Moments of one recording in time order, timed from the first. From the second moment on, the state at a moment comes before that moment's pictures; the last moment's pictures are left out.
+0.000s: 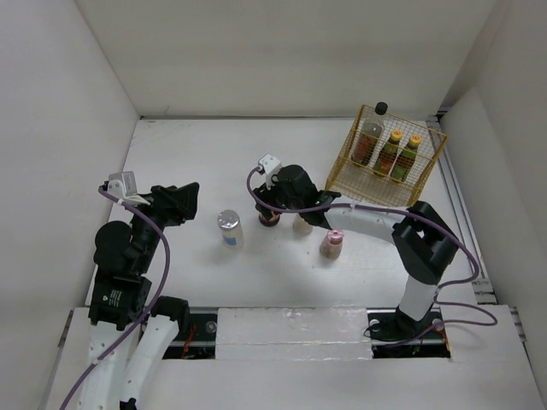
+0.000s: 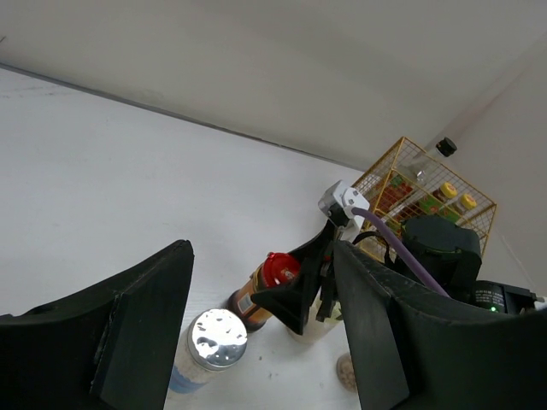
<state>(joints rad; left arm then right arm) -0.20 0.44 0.84 -0.37 0.04 -0.53 0.84 1.79 1.19 0.09 0.01 0.02</state>
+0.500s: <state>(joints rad) -0.20 0.44 0.84 -0.37 0.04 -0.53 0.83 1.51 1.18 -0.02 0.08 0.02</state>
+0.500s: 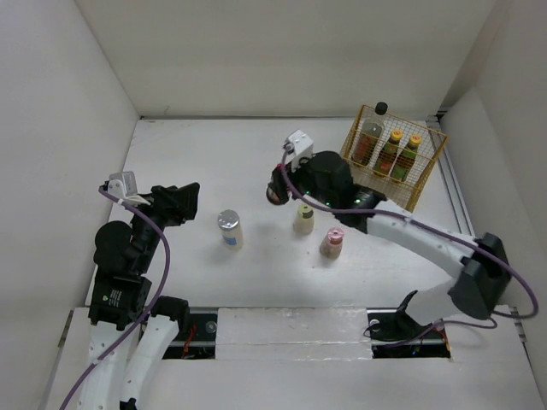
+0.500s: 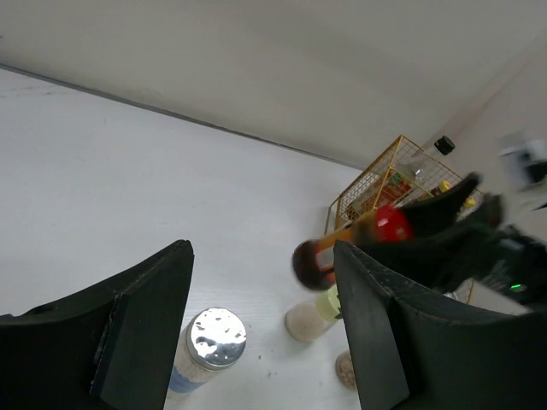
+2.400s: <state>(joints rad) -0.20 0.45 0.84 -0.36 0.06 -0.53 0.23 1.63 1.19 -0.01 0.10 0.13</state>
